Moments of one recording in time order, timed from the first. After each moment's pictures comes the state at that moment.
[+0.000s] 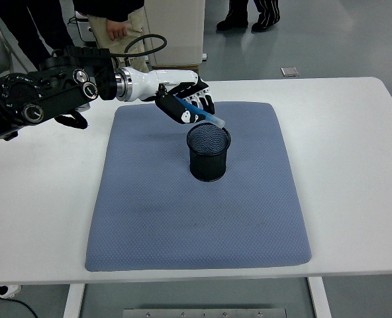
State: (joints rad) left arm -1.48 0.29 0.13 -0.86 0.63 -0.33 -0.21; right arm 0.04 0.00 0.15 0.15 -0.18 0.06 0.00
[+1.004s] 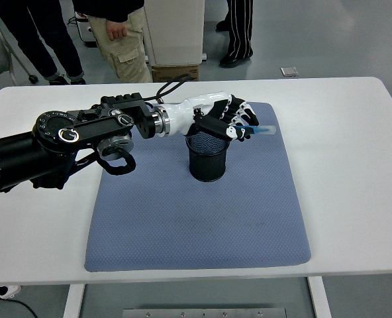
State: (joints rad) left arm -1.34 0.18 0.07 -0.93 0.21 -0.22 -0.21; right arm 0.04 0.00 0.15 0.15 -0.18 0.06 0.00
